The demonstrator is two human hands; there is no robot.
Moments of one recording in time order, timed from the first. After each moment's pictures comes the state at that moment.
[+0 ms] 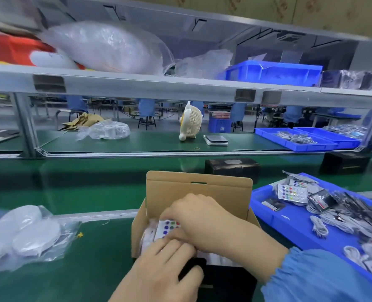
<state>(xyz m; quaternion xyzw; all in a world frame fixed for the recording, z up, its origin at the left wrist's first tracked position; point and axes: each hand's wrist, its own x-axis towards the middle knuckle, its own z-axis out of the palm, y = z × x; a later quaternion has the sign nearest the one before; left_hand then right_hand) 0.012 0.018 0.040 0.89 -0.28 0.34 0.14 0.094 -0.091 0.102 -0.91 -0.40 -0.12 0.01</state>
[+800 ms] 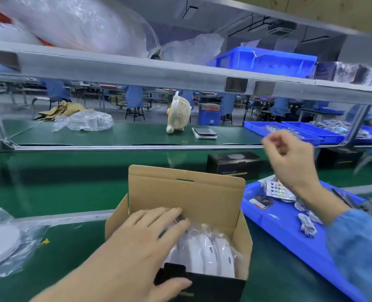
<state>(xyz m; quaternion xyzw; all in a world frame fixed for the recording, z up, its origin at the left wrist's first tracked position) 0.066 0.039 0.050 0.89 -0.33 0.32 -0.03 0.185 -0.268 0.134 -0.84 -0.13 -0.43 0.32</state>
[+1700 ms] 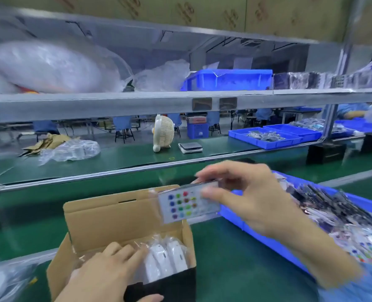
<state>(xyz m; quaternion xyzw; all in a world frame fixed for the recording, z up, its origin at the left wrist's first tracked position) 0.070 0.058 0.048 0.93 -0.29 0.23 -0.05 0.078 -0.219 0.146 -0.79 -0.37 -0.30 0.39</state>
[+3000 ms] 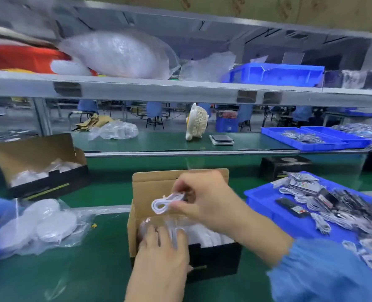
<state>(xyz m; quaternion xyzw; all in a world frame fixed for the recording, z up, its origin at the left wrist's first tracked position) 0.003 0.009 0.037 0.99 -0.04 0.15 -0.01 0.069 -0.108 0.129 -0.86 -0.40 -0.16 0.28</state>
